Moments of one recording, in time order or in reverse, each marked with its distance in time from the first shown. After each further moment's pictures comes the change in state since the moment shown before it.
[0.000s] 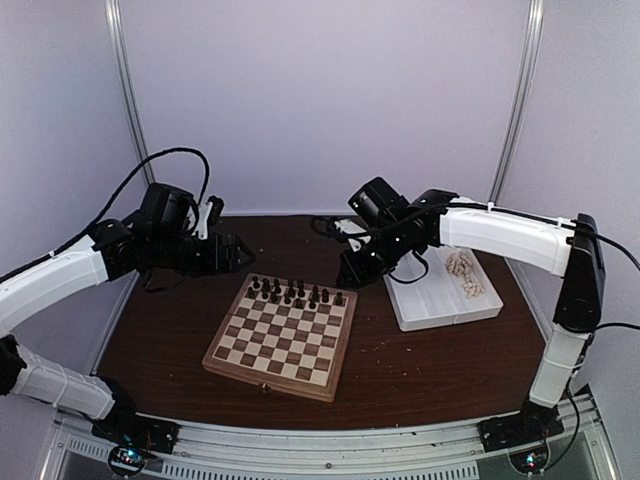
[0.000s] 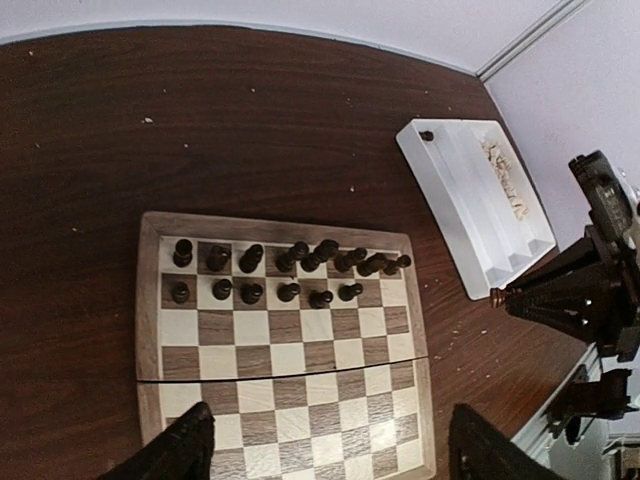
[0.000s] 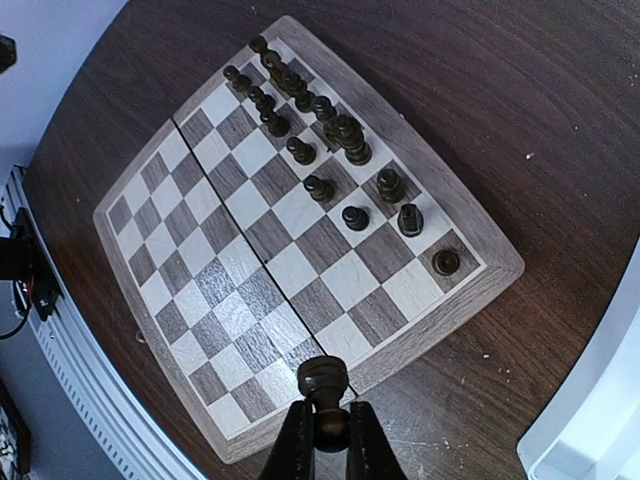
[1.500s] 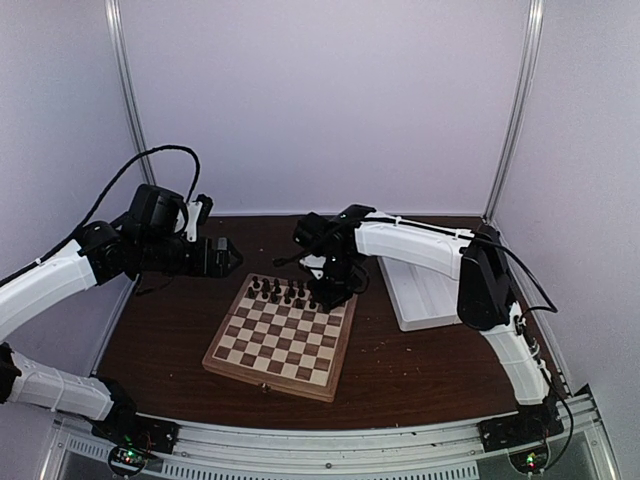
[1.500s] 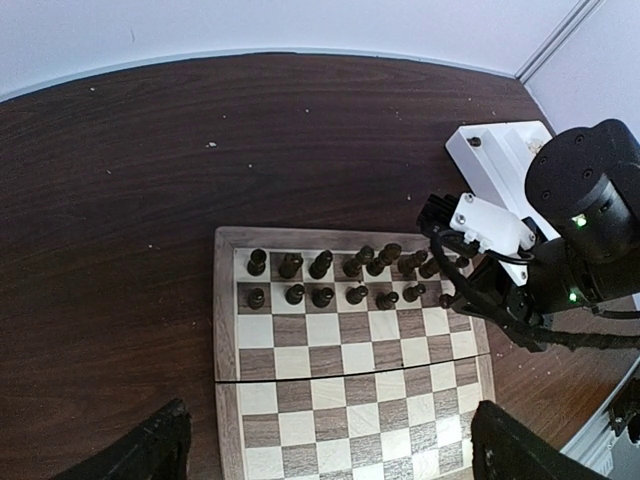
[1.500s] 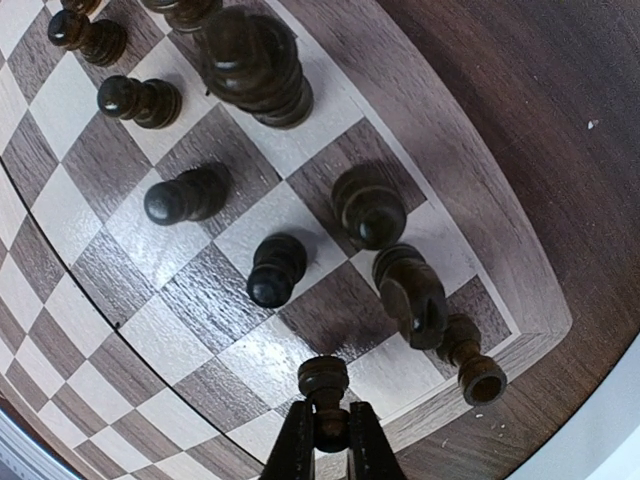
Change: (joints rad) left arm 0.000 -0.077 -0.010 -0.080 -0.156 0.129; right arm 0.062 0.586 0.617 -0.438 0.195 -0.050
